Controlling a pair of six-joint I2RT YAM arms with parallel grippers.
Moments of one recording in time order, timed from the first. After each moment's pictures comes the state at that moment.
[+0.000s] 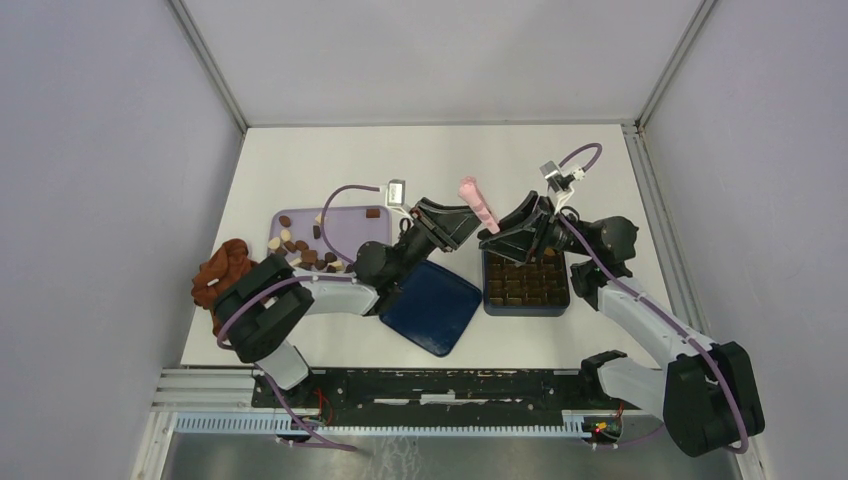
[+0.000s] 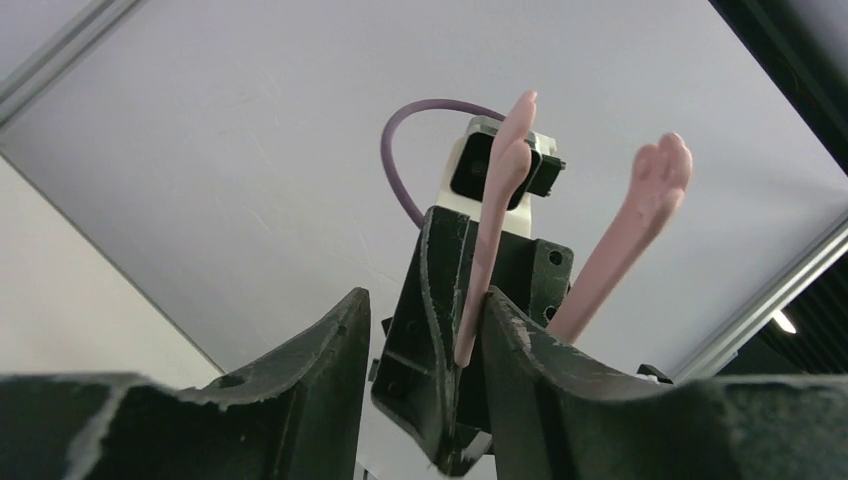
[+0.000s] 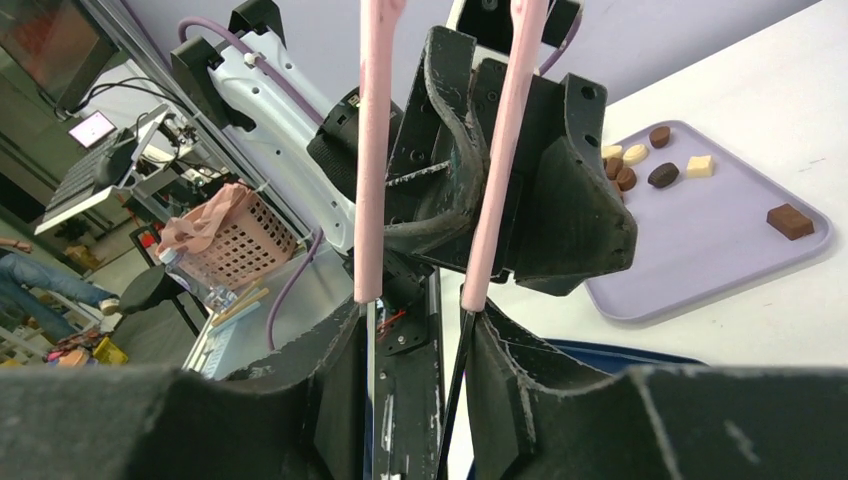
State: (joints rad) left arm -0.89 1.64 0.69 1.53 0.06 -1.05; right arm 0.30 1.10 0.55 1.04 -1.09 0.95
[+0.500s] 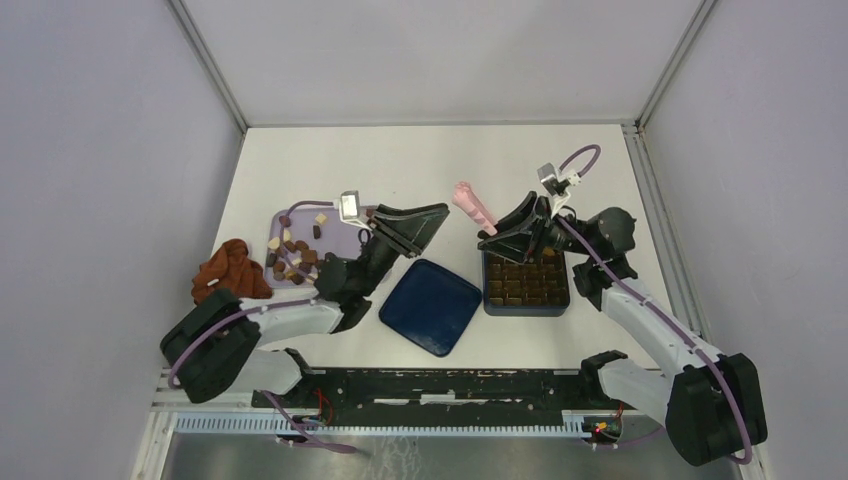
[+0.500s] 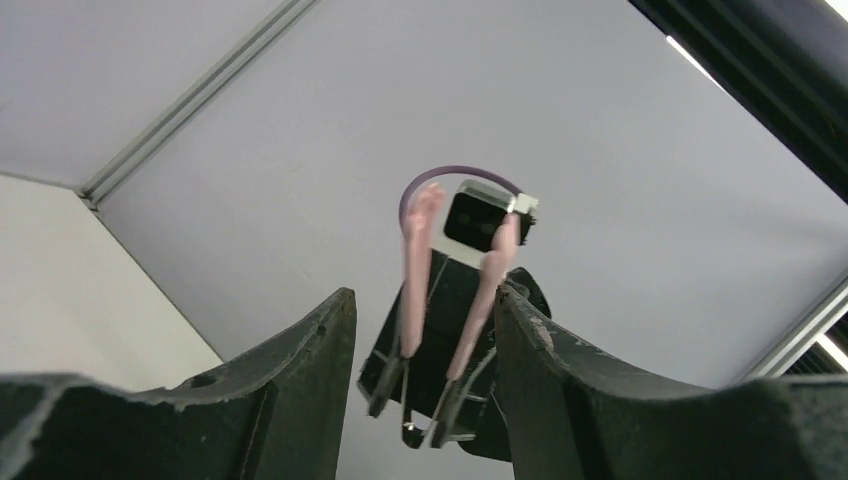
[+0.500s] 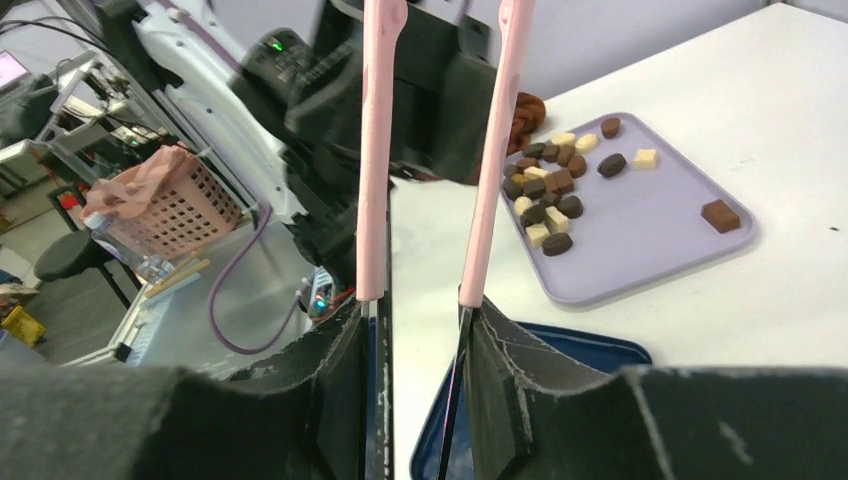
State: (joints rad) left arm -0.84 1.38 0.48 1.50 -0.05 -1.01; right arm 0.30 1.06 0.57 0.87 -1.10 0.75
